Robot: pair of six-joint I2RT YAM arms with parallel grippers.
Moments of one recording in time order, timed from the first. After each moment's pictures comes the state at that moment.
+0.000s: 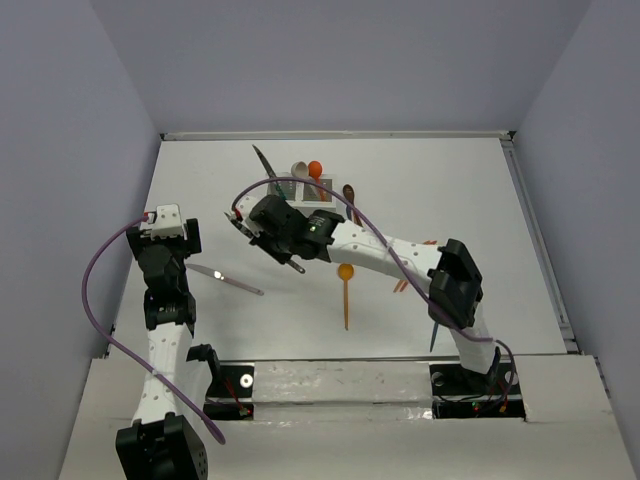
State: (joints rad) left arm 0.20 0.69 0.33 0.30 -0.12 0.21; right arm 1.09 2.06 1.89 -0.64 0.19 -0.05
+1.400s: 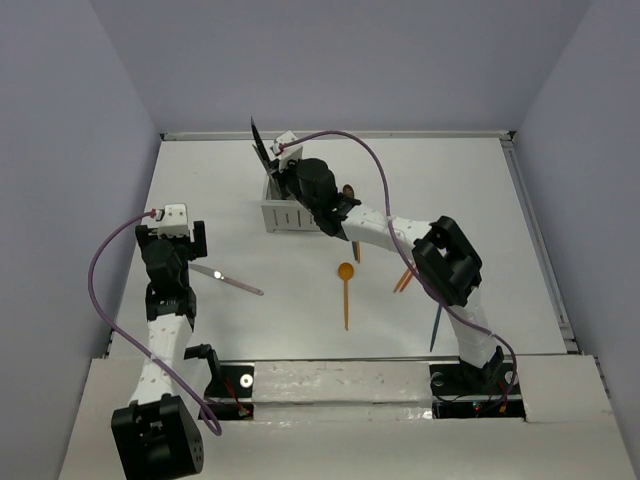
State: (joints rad) left arm 0.20 0.78 0.33 0.28 -0.06 0.21; right arm 0.83 2.14 1.69 0.41 0.19 -0.05
